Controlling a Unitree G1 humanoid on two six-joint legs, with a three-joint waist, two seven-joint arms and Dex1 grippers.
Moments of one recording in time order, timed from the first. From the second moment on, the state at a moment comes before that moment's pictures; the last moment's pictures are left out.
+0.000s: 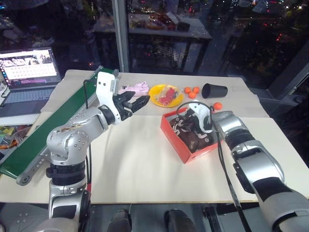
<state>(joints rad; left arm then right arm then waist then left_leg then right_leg) -0.66 0.37 0.18 -0.30 -0.69 0.99 -0.32 -1.08 -0.40 0.30 1.09 0.04 0.39 0.79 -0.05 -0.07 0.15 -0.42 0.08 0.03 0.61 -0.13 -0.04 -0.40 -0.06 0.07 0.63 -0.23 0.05</state>
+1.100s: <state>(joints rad) -0.90 0.55 -0.18 0.03 -0.51 0.73 -0.94 -0.32 -0.82 -0.48 -0.35 0.45 1.39 0.66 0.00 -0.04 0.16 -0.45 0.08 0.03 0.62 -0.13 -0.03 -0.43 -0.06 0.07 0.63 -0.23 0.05</state>
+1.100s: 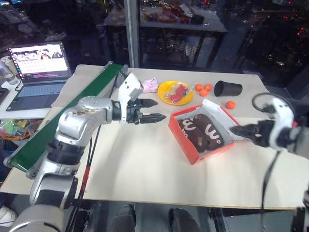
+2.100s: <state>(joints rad) -0.97 0.69 -0.16 0.04 -0.46 0.82 -1.12 -0.22 -0.48 -0.25 0.30 0.11 0.12 0.39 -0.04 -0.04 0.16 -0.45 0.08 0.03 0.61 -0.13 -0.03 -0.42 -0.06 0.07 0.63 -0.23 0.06</state>
